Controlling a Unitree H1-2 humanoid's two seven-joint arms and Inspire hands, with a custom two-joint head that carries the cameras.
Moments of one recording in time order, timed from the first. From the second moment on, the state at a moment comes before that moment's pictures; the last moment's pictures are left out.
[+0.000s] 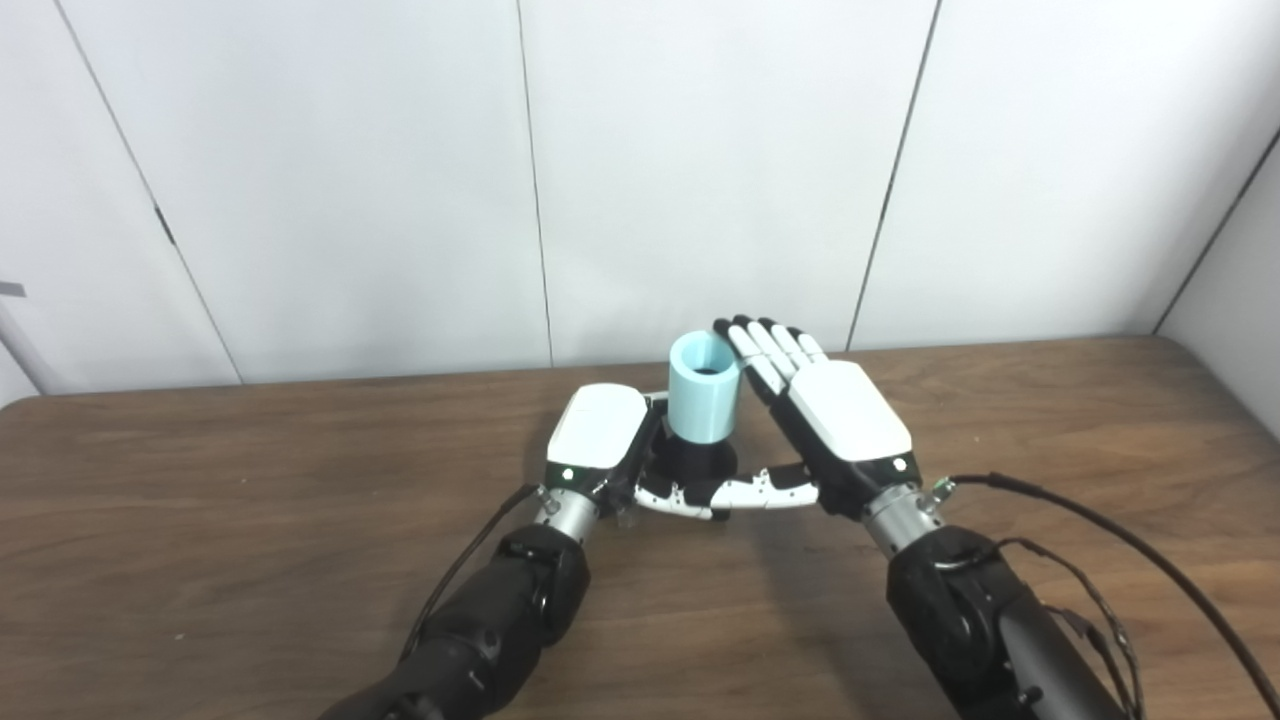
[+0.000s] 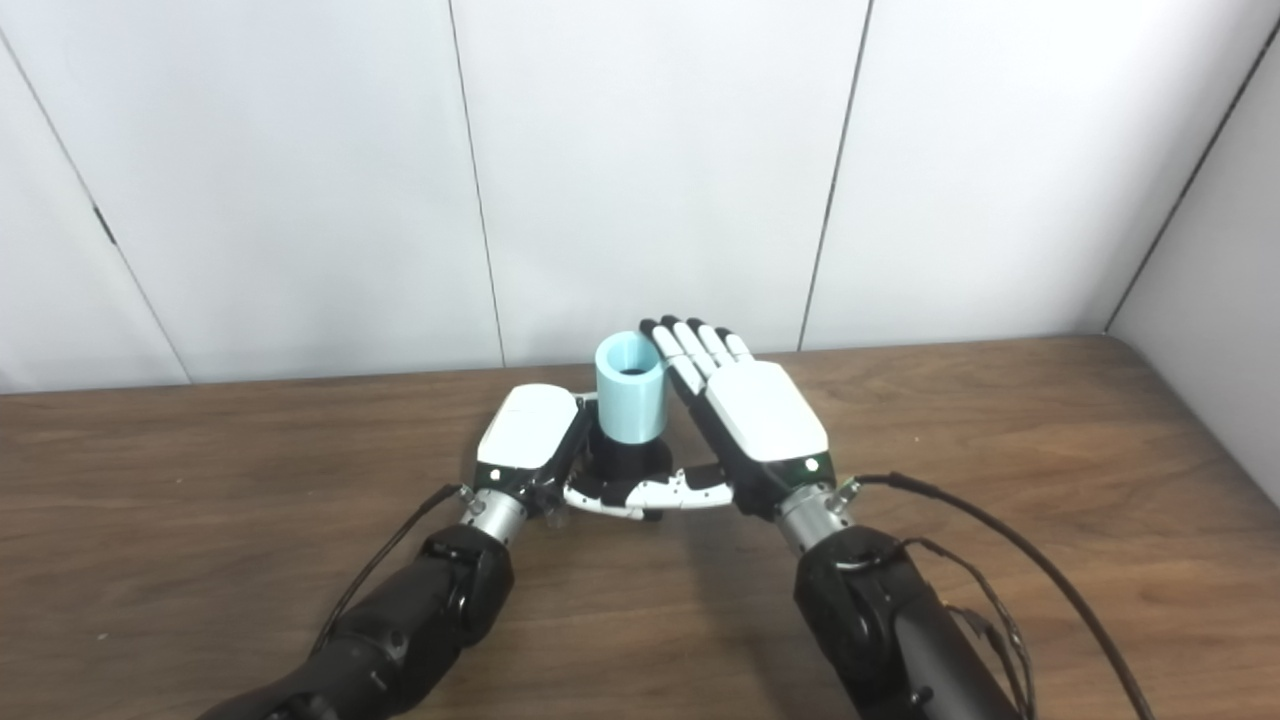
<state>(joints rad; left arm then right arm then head) -0.82 -0.03 -0.64 1.18 0.80 -0.22 0.63 -0.33 -0.30 0.24 -0.12 -0.91 0.08 0.00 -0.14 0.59</state>
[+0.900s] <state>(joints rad) -0.82 -0.03 -0.63 1.18 0.80 -0.22 0.62 -0.16 0.04 -0.15 0.11 -0.15 -0.19 -0.27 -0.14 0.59</state>
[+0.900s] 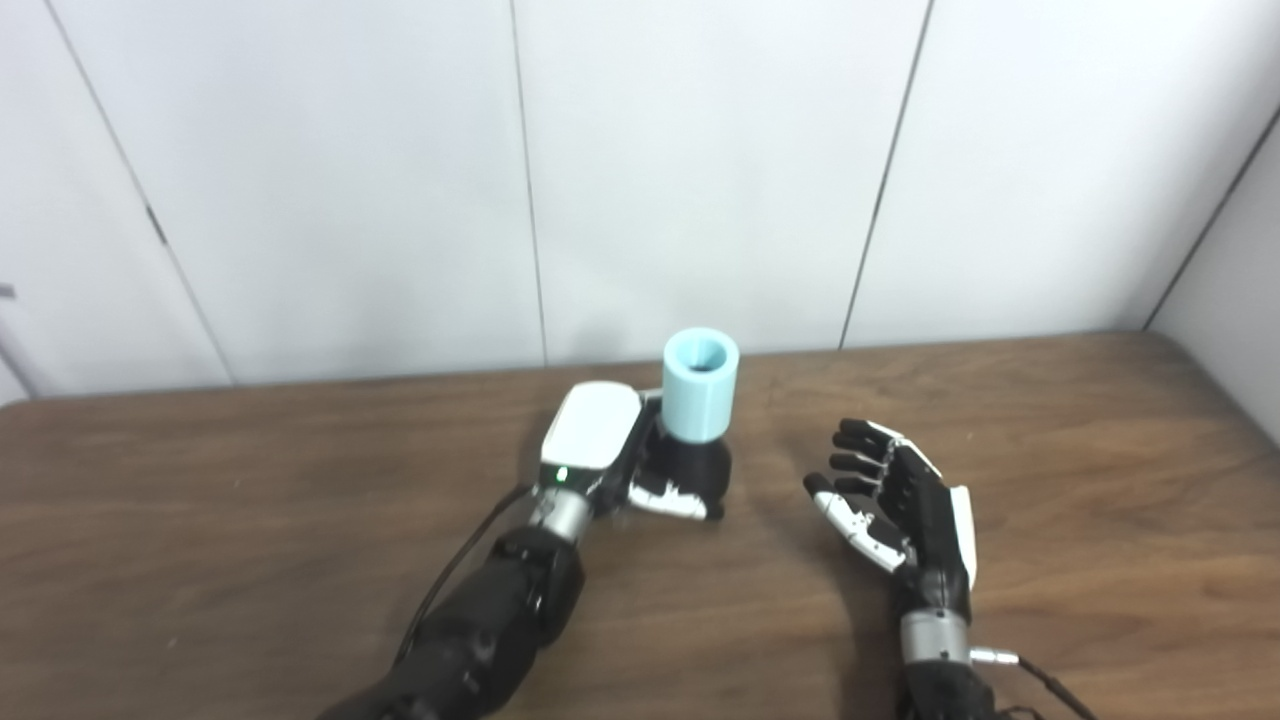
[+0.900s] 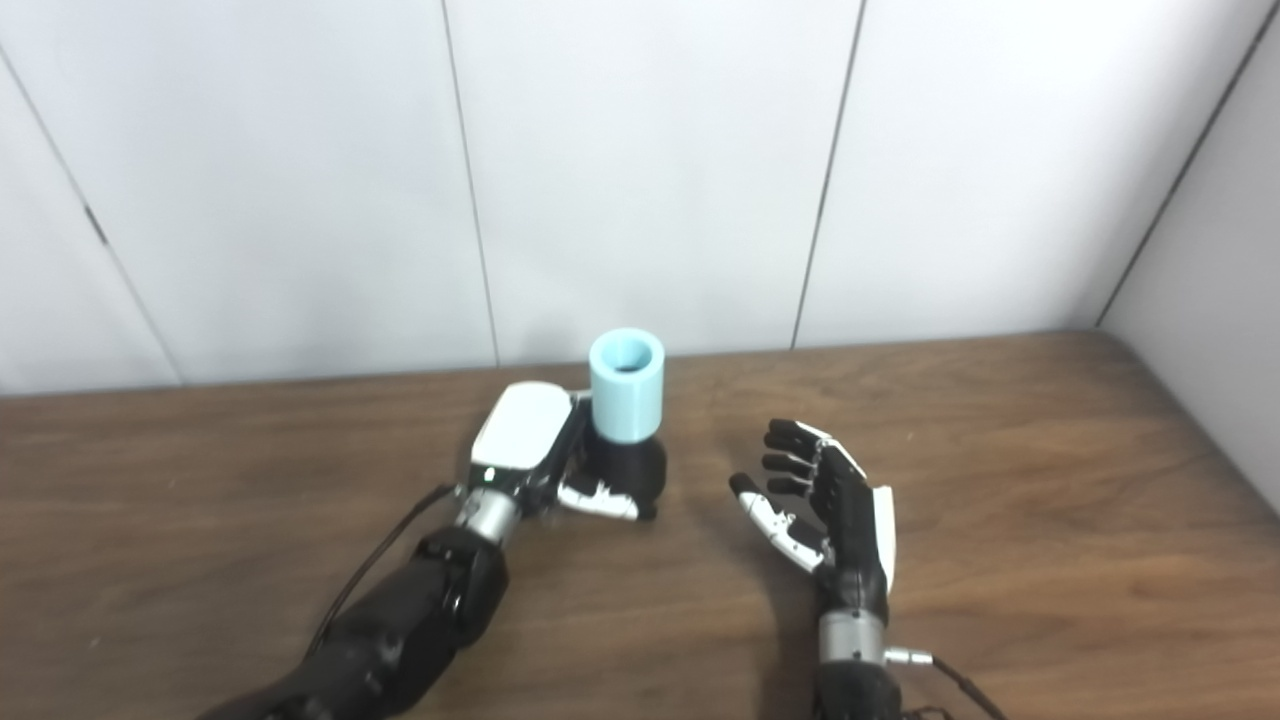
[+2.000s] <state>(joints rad) -0.80 -0.04 -0.50 1.07 0.67 -0.16 0.47 -0.19 0.02 -0.17 0.13 -0.10 -0.13 -0.28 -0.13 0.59</state>
